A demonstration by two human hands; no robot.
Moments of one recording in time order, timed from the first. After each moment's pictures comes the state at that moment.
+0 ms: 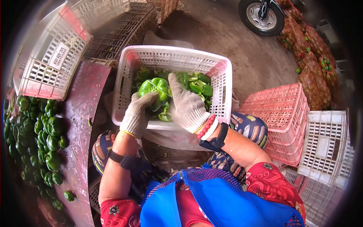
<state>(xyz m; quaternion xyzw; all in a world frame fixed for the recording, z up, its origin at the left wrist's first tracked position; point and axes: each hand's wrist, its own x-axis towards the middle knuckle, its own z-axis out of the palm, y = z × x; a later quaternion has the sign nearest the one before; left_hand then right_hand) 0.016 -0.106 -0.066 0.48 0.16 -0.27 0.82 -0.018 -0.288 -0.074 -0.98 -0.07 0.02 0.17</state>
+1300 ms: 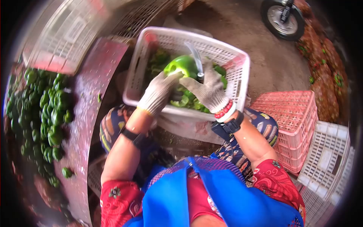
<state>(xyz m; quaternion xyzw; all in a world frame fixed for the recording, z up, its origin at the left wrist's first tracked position) 0.016 -0.113 -0.075 0.59 0.09 -0.30 0.75 -0.004 -0.301 -0.075 -0.83 -0.12 -0.13 0.53</state>
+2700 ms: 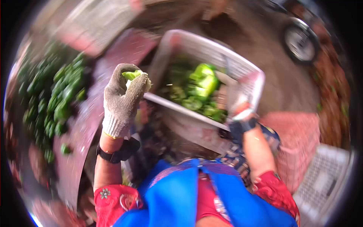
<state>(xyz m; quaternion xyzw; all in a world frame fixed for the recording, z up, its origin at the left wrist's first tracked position) -0.047 -0.023 0.037 0.76 0.06 0.05 0.64 -0.002 -0.307 -0.036 -0.58 0.35 0.23 0.70</state>
